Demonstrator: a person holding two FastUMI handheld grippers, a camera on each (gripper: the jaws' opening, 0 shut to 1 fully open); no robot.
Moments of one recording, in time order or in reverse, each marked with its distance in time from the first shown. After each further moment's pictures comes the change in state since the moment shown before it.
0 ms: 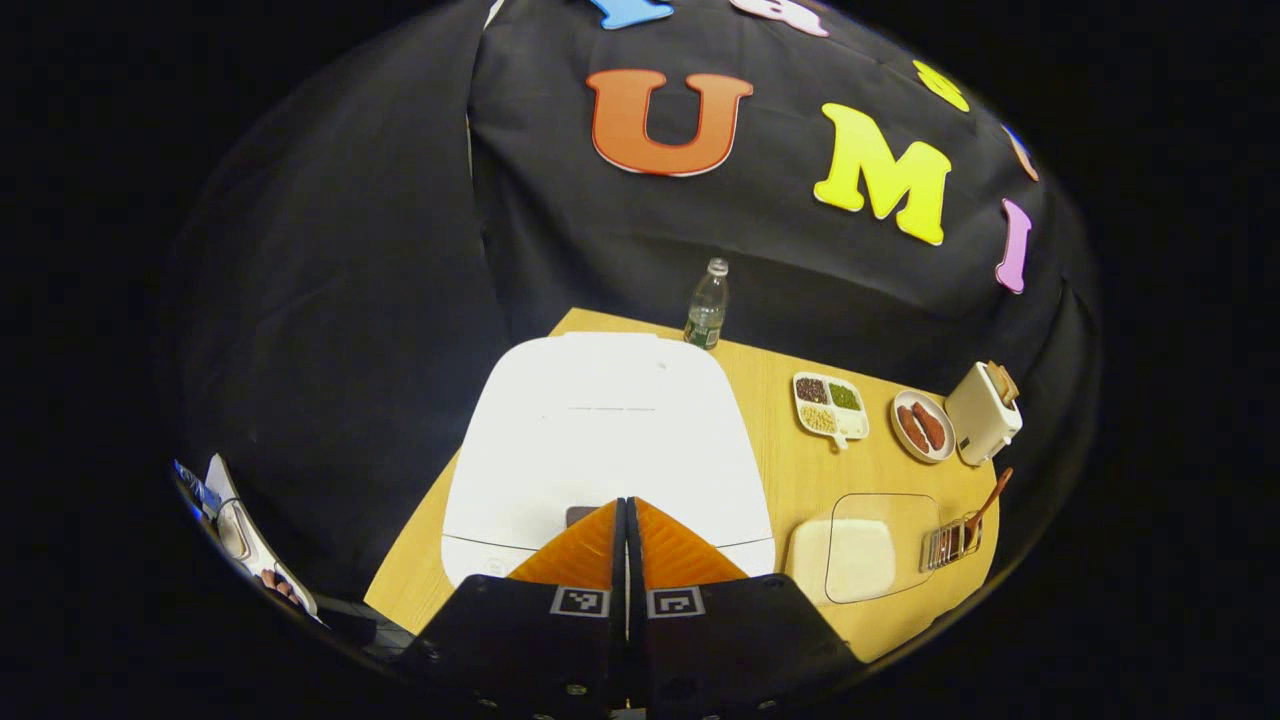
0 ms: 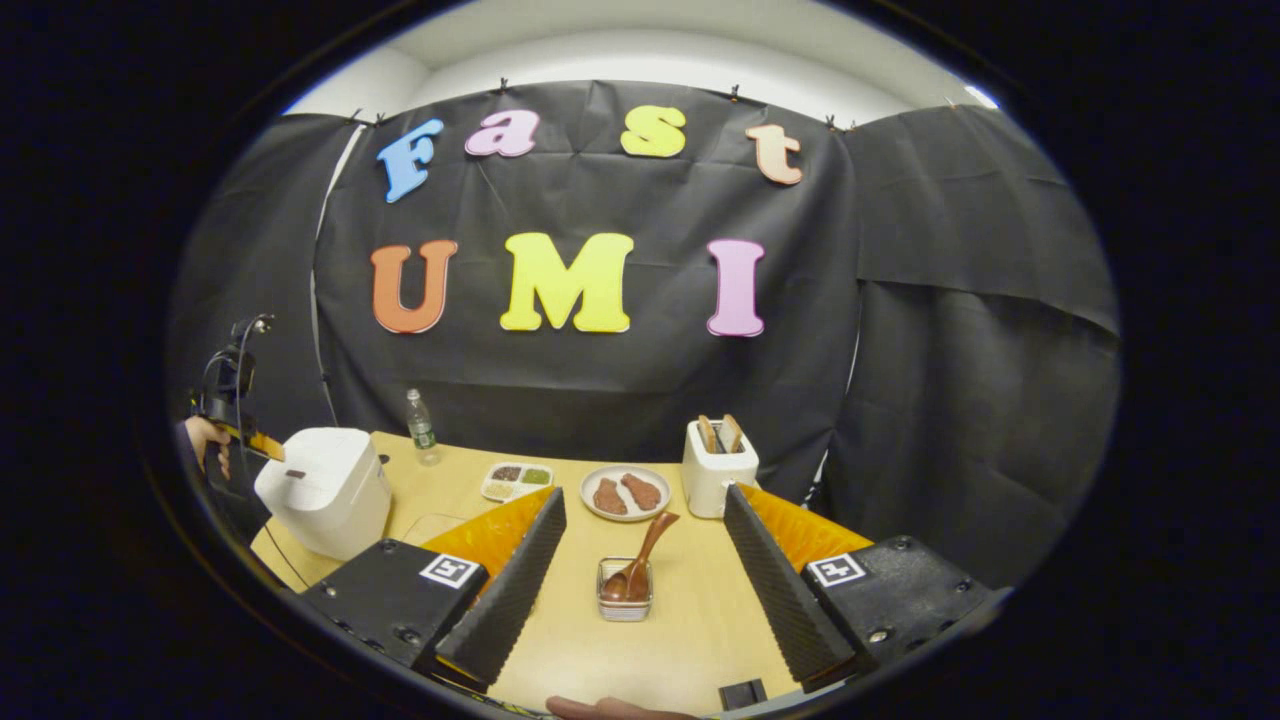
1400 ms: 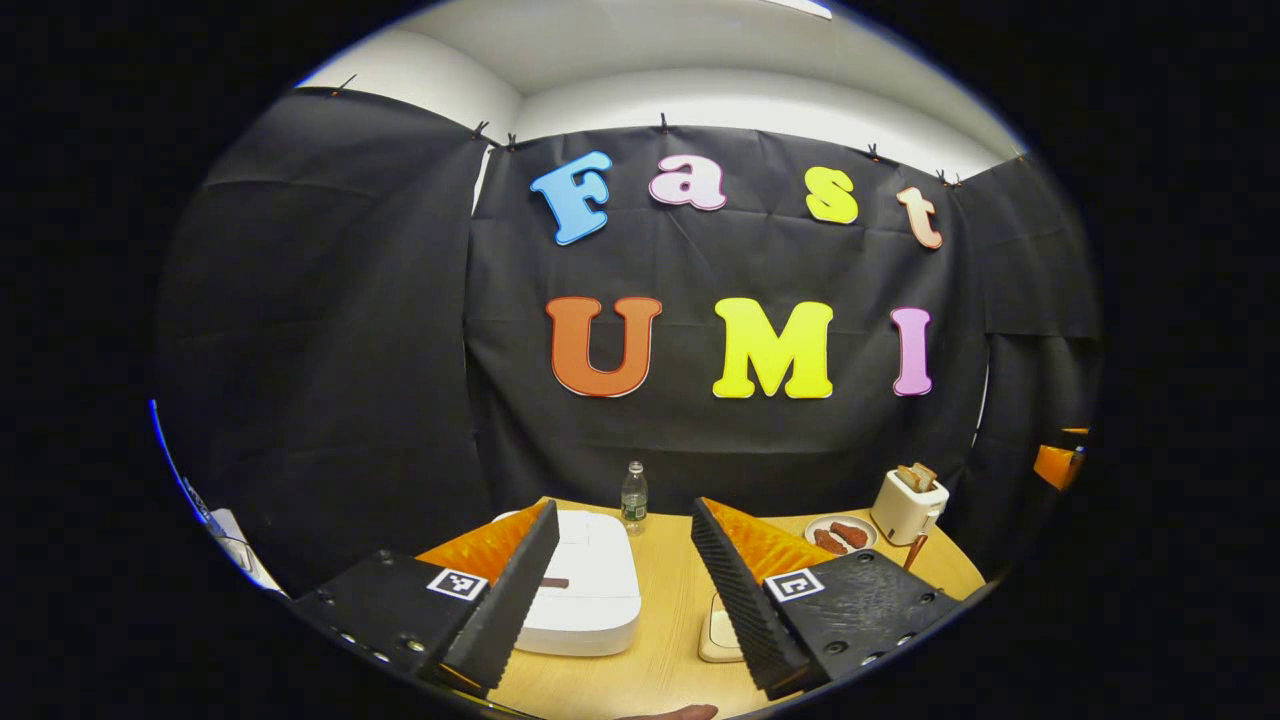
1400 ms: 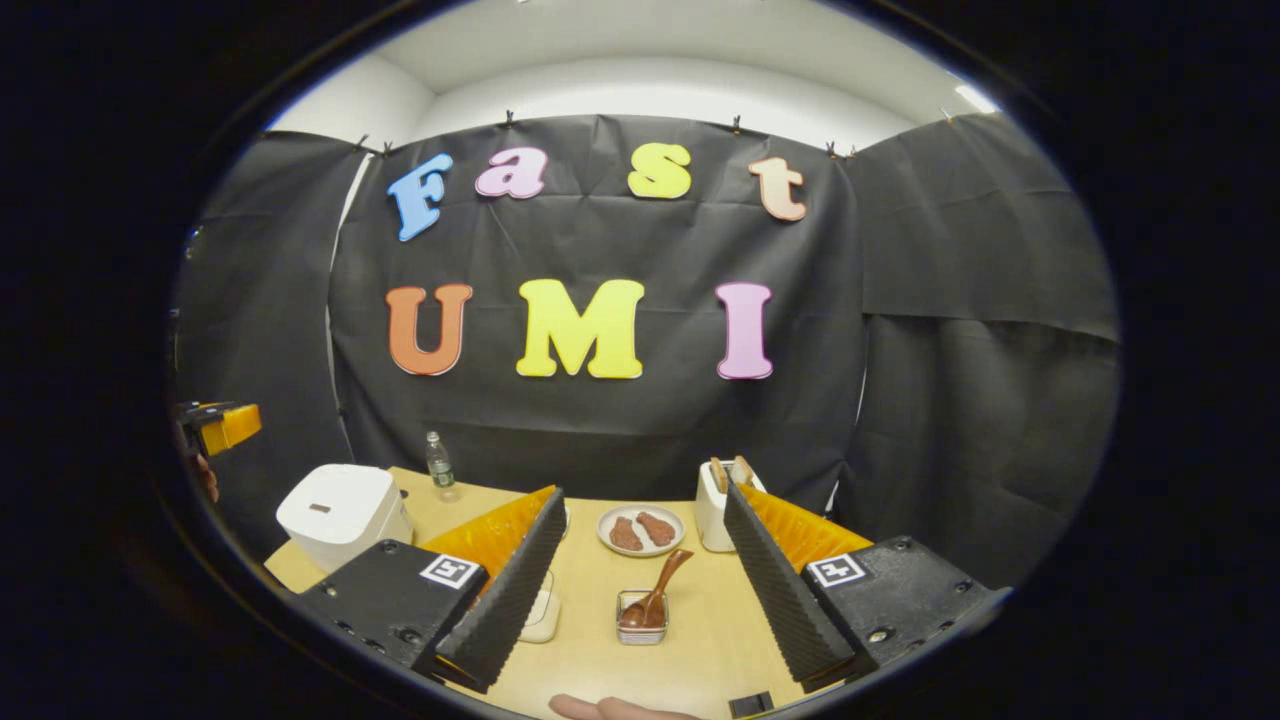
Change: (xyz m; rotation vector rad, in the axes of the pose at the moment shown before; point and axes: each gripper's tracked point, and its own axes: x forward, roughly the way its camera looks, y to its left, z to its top) left arm -0.209 -0.086 0.055 0.082 -0.682 -0.077; right arm -0.023 0.011 0.047 0.023 -0.108 0.043
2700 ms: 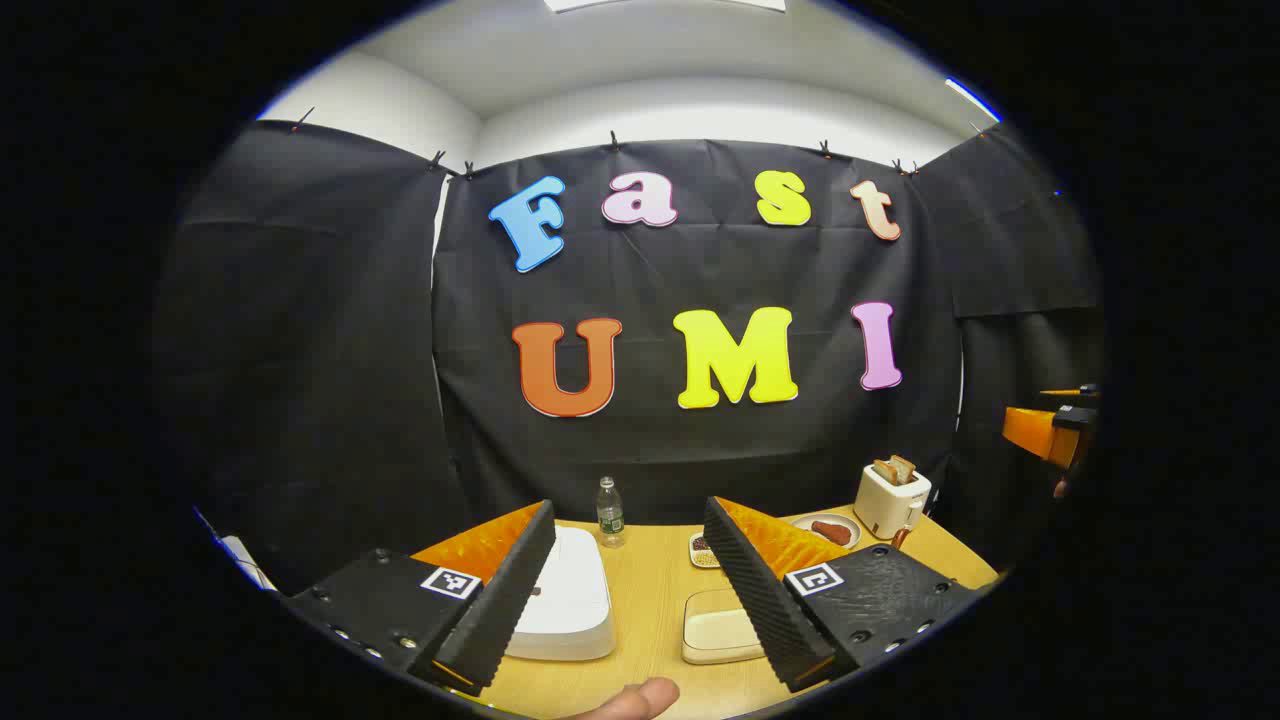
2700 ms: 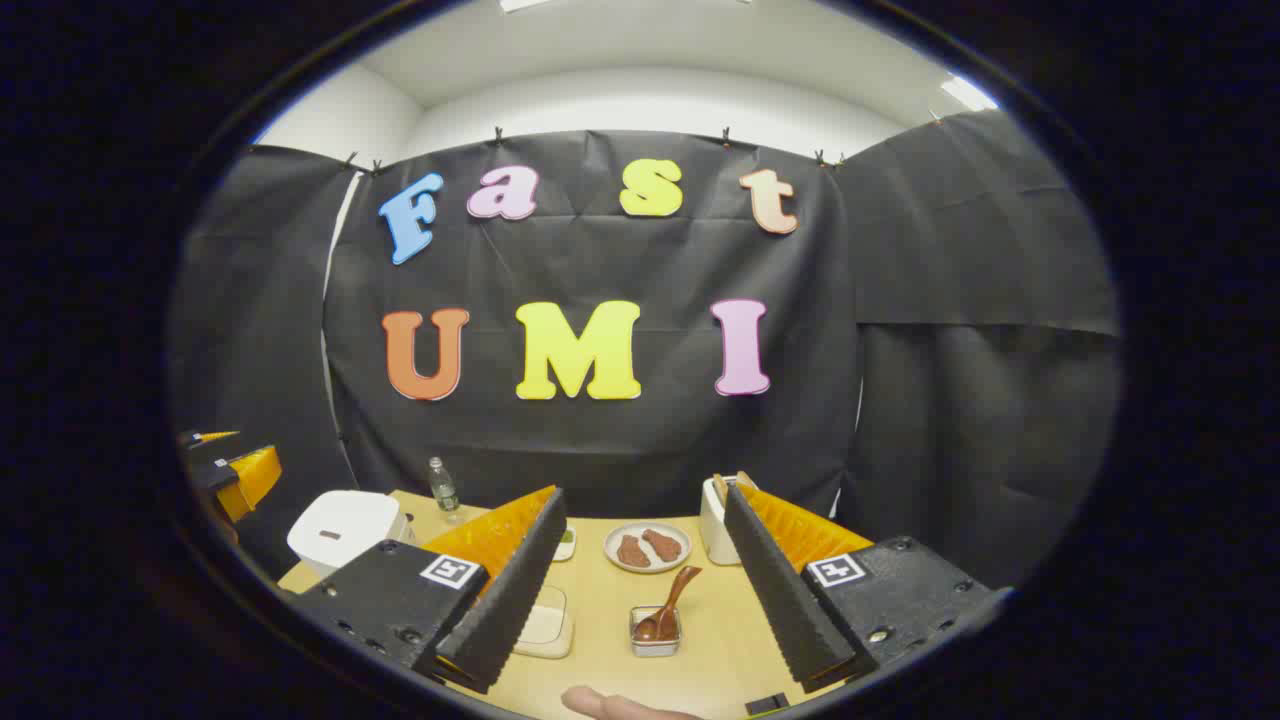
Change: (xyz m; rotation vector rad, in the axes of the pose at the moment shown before) left arm -0.023 -0.054 0.012 0.081 -0.055 -0.042; right arm -0.003 0.009 0.029 0.026 -0.050 -0.010
